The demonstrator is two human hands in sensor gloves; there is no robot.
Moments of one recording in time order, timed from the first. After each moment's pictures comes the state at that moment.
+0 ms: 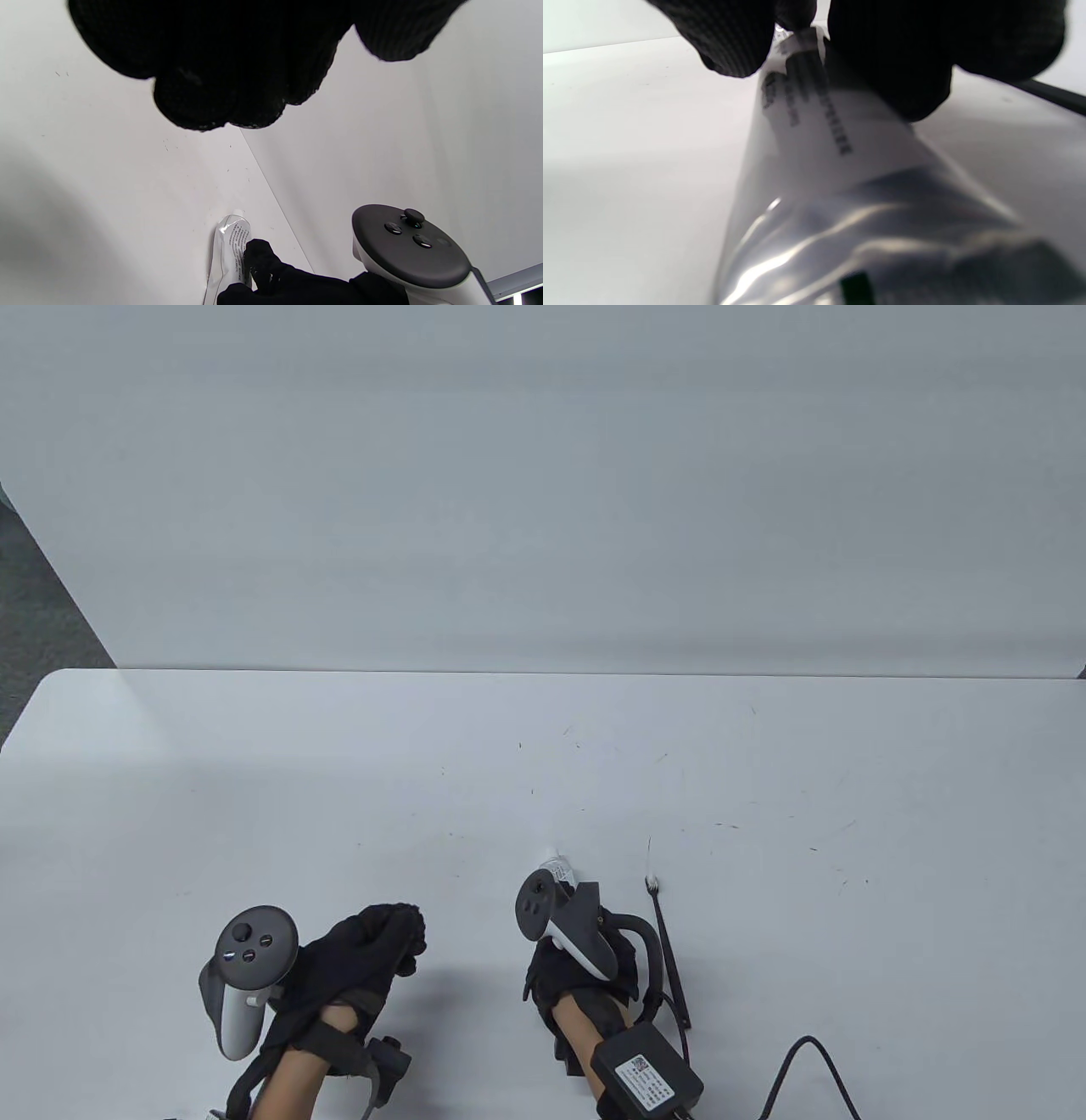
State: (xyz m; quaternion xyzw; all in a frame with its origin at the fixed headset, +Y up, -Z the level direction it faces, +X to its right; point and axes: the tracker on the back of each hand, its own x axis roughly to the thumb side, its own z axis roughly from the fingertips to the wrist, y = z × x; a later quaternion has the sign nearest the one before) left_hand -0.260 -0.702 -0.288 -0.04 -0.02 0.54 0.84; right_hand 0.004 -0.742 -0.342 -0.04 0.12 0.99 0.07
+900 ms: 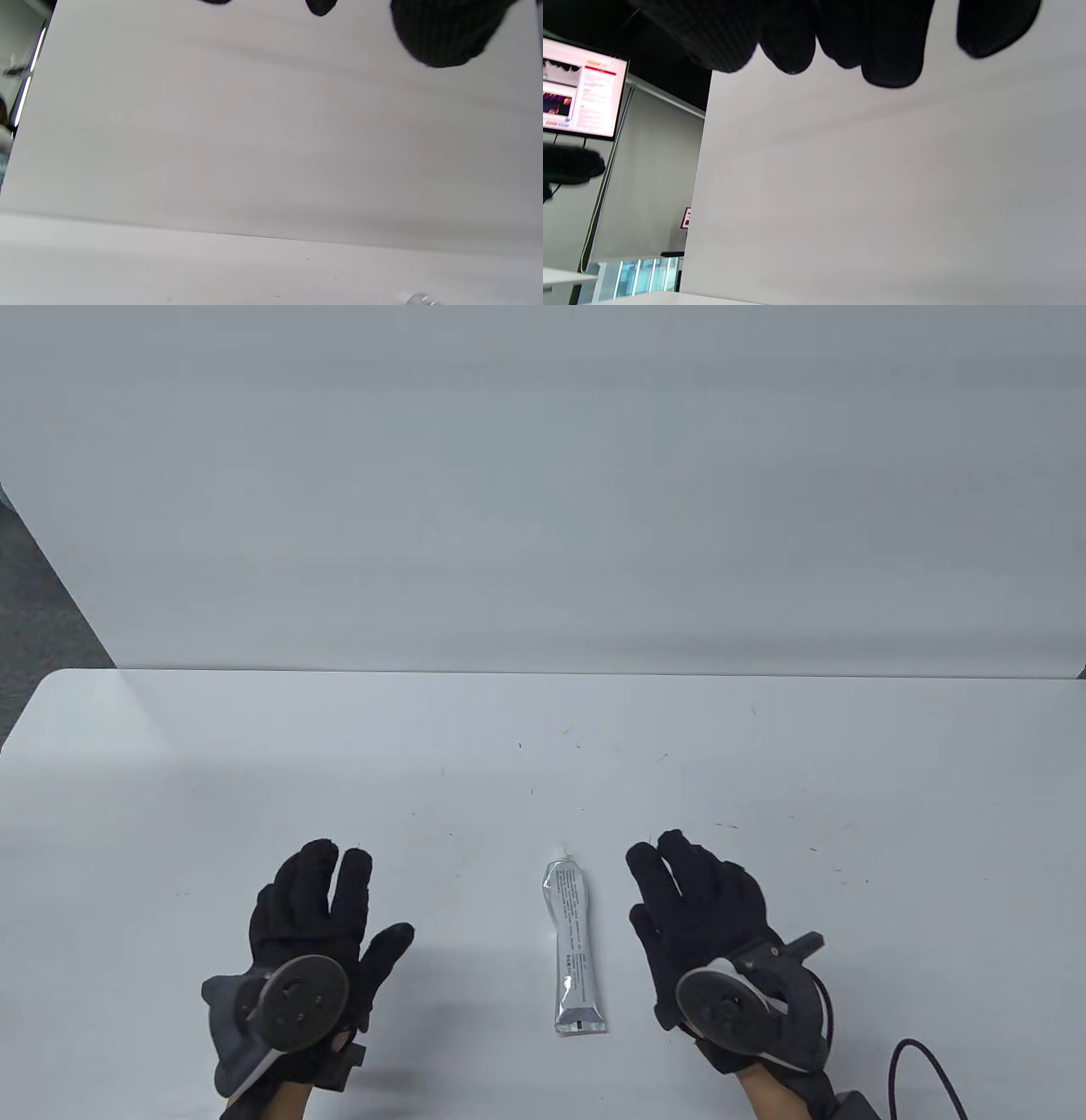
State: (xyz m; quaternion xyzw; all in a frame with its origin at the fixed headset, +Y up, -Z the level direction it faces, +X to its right) left_hand -0.232 -0.640 -0.247 0.21 -0.08 0.01 0.97; right_hand 0.131 -0.615 -0.240 0.20 -0.33 0.92 0.09
